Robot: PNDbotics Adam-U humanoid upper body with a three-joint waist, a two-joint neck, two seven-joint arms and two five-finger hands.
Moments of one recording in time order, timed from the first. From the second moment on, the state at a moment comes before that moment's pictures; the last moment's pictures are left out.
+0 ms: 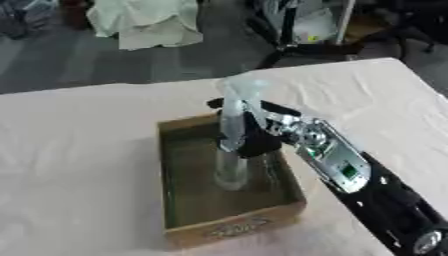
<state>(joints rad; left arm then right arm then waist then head) 0.03 0.38 0.02 -1.98 0.30 0.04 0.00 -0.51 -0.51 0.27 -1.66 0.07 0.24 0.40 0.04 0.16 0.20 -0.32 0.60</state>
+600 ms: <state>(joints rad) 0.03 0.37 0.02 -1.98 0.29 0.04 -0.01 -0.44 -0.56 0.21 -1.71 -0.01 0.21 0.38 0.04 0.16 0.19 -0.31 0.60</state>
